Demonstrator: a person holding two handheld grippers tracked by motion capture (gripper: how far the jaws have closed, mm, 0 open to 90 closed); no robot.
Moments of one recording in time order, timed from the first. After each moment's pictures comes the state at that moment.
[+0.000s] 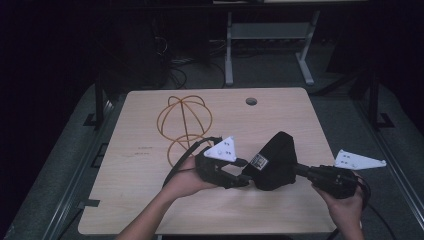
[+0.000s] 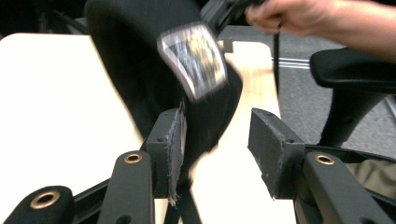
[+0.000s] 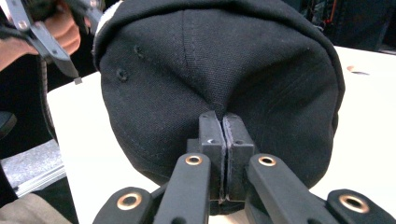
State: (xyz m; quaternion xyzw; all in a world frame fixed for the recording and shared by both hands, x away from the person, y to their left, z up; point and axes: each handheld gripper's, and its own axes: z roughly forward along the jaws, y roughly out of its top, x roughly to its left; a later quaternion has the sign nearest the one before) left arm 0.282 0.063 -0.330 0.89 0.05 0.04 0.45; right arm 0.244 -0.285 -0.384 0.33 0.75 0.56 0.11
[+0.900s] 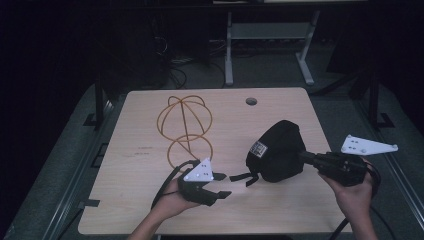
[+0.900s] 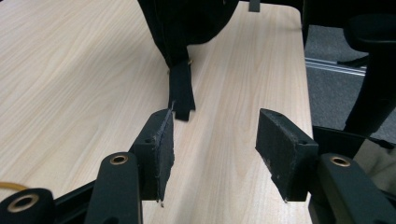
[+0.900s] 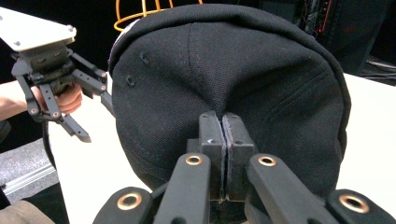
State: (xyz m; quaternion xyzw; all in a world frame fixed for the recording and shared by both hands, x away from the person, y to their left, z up) left arm 0.264 0.106 -0.401 0.88 0.10 0.06 0.46; right arm 0.256 -0.289 -0.343 0.32 0.76 0.55 0.13
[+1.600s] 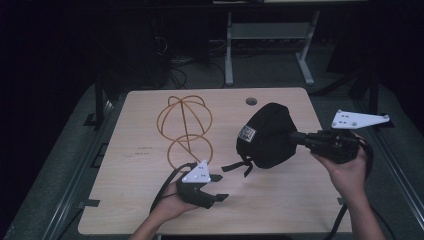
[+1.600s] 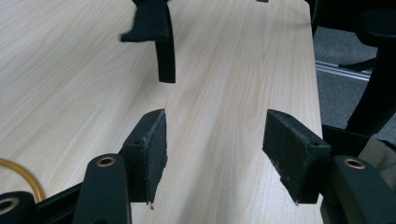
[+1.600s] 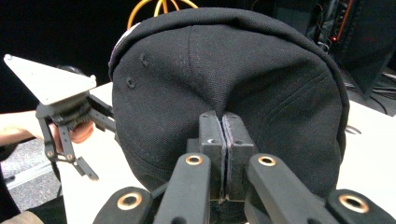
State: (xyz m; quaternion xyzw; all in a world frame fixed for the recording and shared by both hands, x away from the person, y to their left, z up) left arm 0.267 0.111 -0.417 0.88 0.12 0.05 0.46; right arm 0.287 -0.264 -0.296 0.29 0.78 0.55 0.12
